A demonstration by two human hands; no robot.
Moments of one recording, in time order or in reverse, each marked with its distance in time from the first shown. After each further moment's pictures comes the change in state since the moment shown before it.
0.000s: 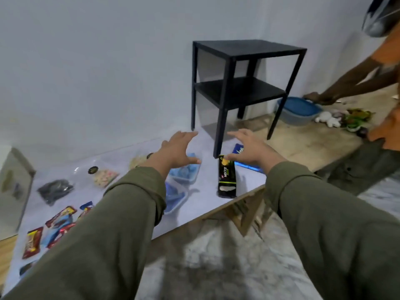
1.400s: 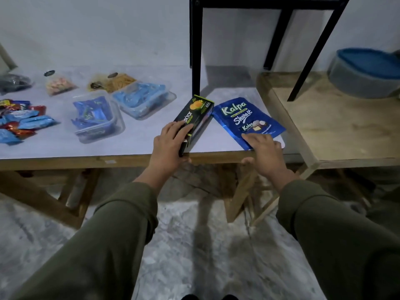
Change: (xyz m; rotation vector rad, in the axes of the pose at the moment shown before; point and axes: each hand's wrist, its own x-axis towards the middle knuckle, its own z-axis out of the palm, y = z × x) left_hand 0.078 0.114 0.324 0.105 0.487 -0.327; right_hand 0.061 0.333 0.166 -0.187 -0.007 -0.366
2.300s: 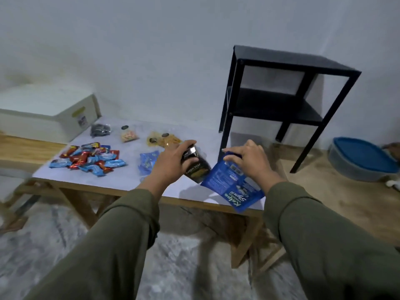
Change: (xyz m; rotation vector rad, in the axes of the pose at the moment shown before) left_hand 0.009 0.026 -0.237 -0.169 0.116 -0.163; right_hand 0.026 -0.145 -0.239 0.219 0.051 -0.243
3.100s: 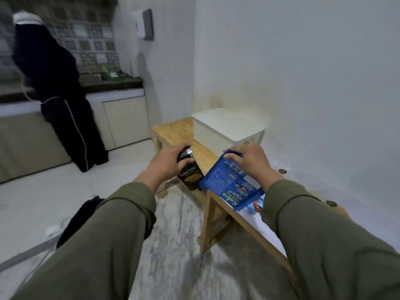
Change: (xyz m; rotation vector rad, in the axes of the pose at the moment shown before) left_hand -0.178 -0.272 -0.344 0.314 0.295 -0.624; right_hand 0.137 -0.463 0.118 0.295 -0.211 -0.738
